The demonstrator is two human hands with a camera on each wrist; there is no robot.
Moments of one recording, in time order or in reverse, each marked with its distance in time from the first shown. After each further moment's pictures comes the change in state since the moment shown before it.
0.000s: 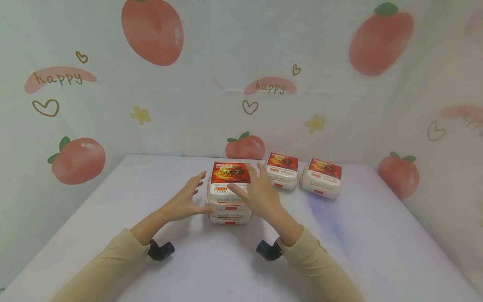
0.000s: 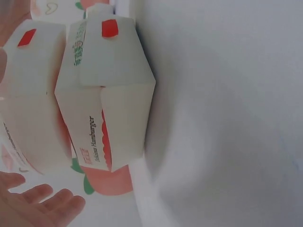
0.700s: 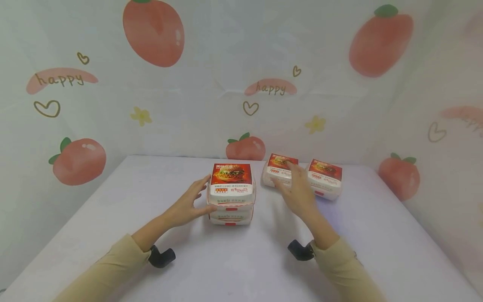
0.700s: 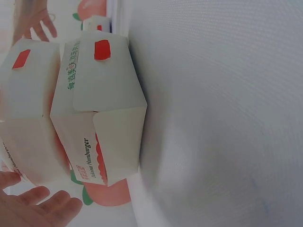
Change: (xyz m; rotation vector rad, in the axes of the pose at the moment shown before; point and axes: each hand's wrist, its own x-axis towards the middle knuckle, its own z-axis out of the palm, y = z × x) left_hand -0.006 0.004 0.008 -0.036 0.016 0.051; right_hand -0.011 0.072 -0.033 0.061 0.129 0.091
